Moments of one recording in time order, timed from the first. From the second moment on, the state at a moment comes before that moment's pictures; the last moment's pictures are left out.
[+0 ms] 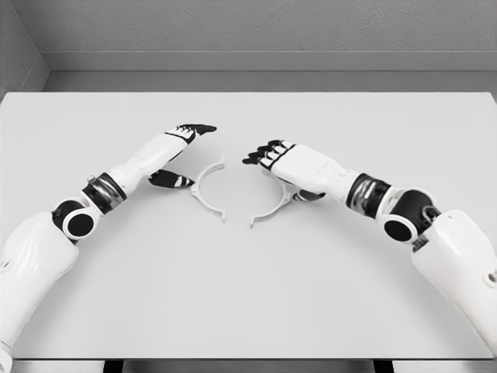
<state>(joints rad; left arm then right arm) -0.52 0.38 -0.55 -1.01 -0.44 -0.61 -0.03 -0.46 -0.44 0.59 -1.49 0.73 -0.37 0.31</state>
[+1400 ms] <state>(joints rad) -0.46 0.48 -0.55 -1.16 -0.42 -0.61 -0.03 -0.10 -0.59 -0.13 -1.70 0.71 -0.59 0.31</state>
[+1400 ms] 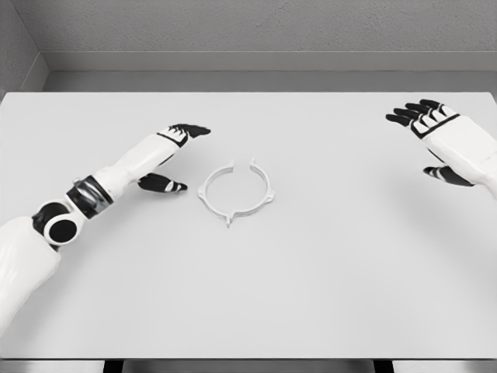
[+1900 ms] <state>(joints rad) -0.44 0.50 -0.55 -1.23 -0.44 -0.61 -0.03 -0.10 -0.59 -0.14 -1.71 0.67 -0.61 0.31</state>
